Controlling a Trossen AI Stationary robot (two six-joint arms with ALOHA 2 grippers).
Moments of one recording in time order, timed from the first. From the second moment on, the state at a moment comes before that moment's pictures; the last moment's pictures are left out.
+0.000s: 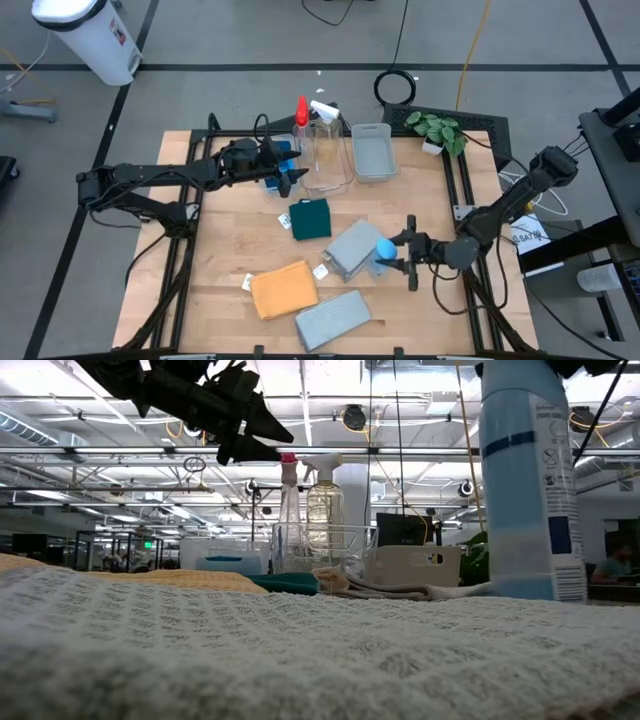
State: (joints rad) left arm 0.31 1.24 0.76 0.21 -0.02 -0.14; right arm 0.69 1.06 0.52 0.32 0.71 0.28
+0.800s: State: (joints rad) left arm 0.31 1.24 0.76 0.21 -0.03 -0.14; right arm 0.65 0.93 0.54 0.54 0.78 -0.01
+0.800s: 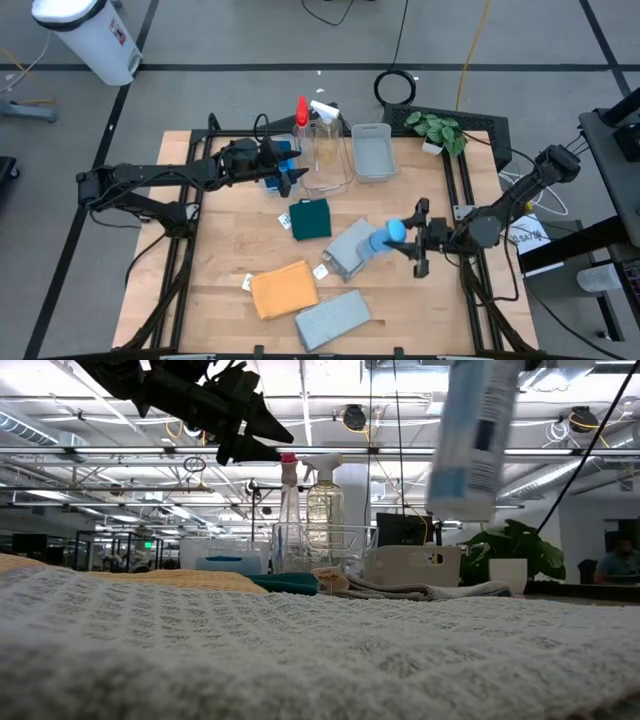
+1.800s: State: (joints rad) left arm 0.31 1.24 0.76 0.24 -0.03 -0.13; right arm -0.33 1.47 1.07 0.50 0.02 0.03
